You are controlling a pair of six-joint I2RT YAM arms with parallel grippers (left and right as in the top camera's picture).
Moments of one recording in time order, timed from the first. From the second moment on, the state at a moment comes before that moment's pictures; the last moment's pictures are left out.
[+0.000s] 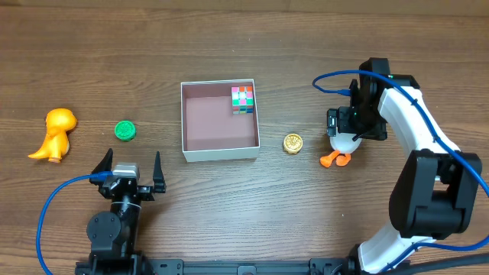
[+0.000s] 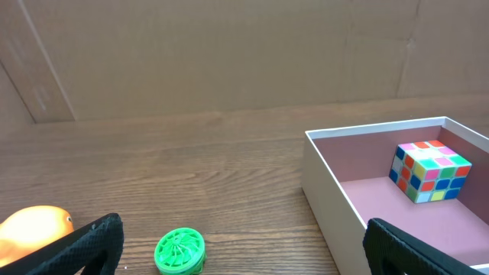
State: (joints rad) left arm 0.04 0.01 0.01 -0.07 0.05 0.06; right arm -0.03 1.87 1.35 -1.04 -0.03 0.02
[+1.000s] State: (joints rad) left arm 0.04 0.01 0.01 -0.07 0.05 0.06; right arm -0.03 1.94 1.43 -1.15 -0.04 0.07
